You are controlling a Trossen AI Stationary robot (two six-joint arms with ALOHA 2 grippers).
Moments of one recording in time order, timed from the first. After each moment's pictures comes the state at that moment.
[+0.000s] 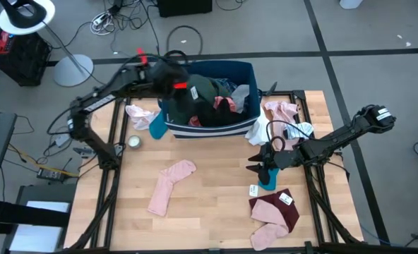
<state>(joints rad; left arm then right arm) 0.33 1.59 1.96 -1.17 -0.30 -0.10 0.34 1.02 0.37 0.07 0.39 0.66</state>
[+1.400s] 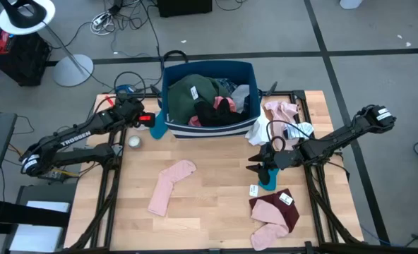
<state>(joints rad) 0.66 0.85 0.59 -0.66 -0.42 -0.58 0.34 1.02 0.37 0.07 0.39 0.67</state>
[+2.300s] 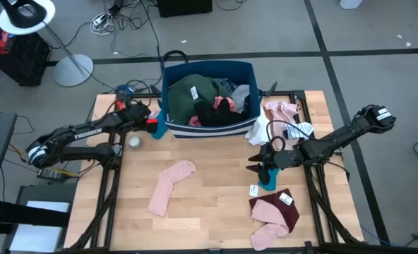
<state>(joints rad) 0.70 1.02 0.49 -0.57 -0.37 -0.58 0.34 1.02 0.37 0.07 0.39 0.67</state>
